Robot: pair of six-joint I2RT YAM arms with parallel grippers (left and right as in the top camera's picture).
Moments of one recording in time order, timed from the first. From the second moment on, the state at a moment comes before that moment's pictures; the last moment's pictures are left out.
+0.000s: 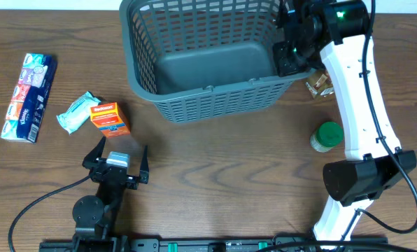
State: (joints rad) left arm -0.07 0.01 0.02 -0.11 0.12 0.15; right arm 0.23 1.98 2.23 -1.53 -0.02 0.00
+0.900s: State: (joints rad) left arm -0.07 0.01 0.02 -0.11 0.12 0.15; right arm 0.23 2.00 2.66 -1.65 -0.01 0.12
